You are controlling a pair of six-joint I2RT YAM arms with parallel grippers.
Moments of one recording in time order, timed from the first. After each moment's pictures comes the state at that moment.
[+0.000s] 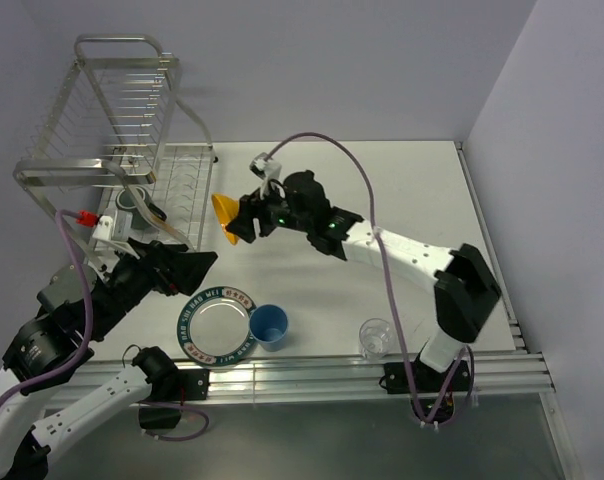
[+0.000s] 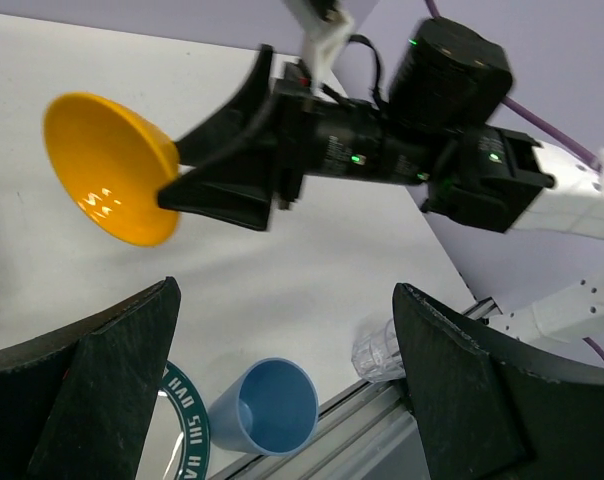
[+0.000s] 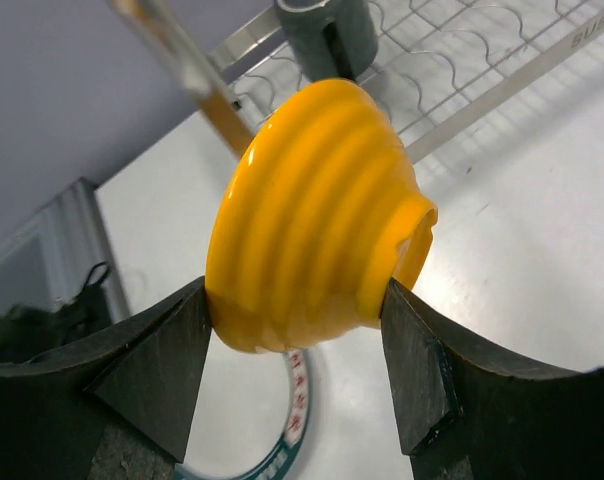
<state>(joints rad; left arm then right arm) -0.76 0.49 1.07 -0.67 -0.16 -0.57 0.85 1.61 1.24 0.12 -0.26 0.30</state>
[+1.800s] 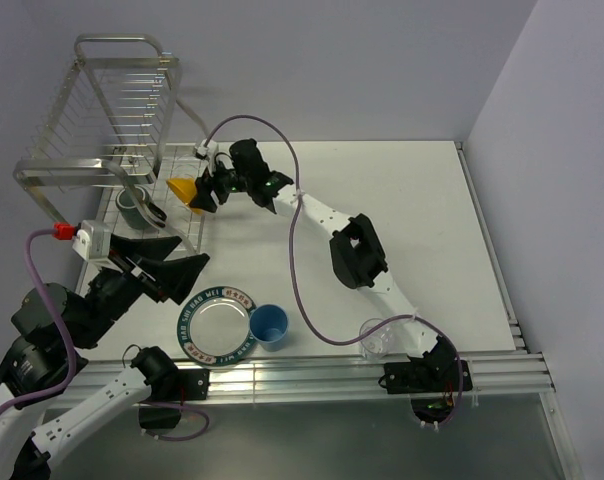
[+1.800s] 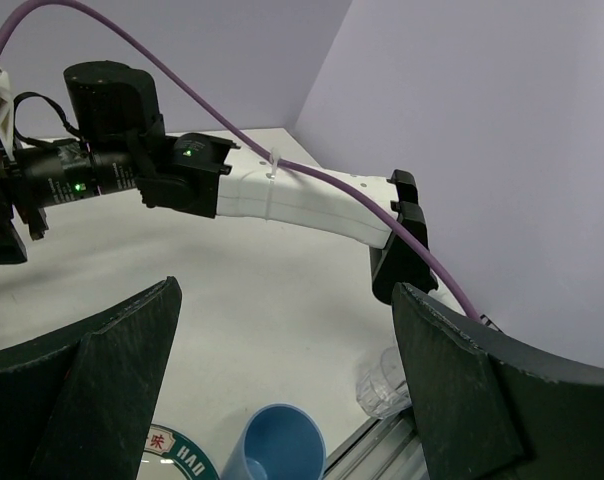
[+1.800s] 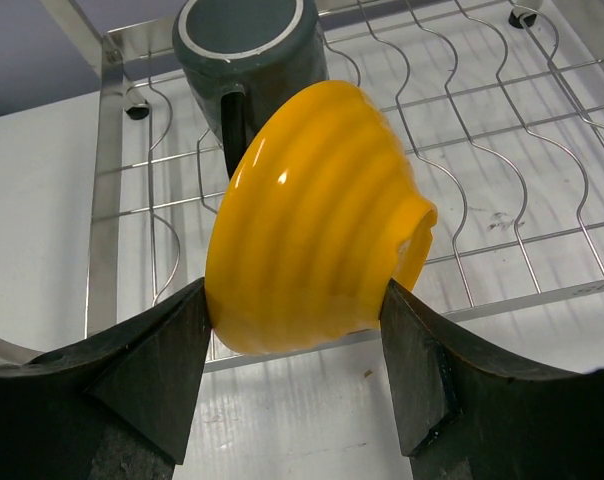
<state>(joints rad) -0.76 0.40 1.03 -0.51 -0.09 -0.43 0.77 2.61 2.42 -0.10 -0.60 -0.06</state>
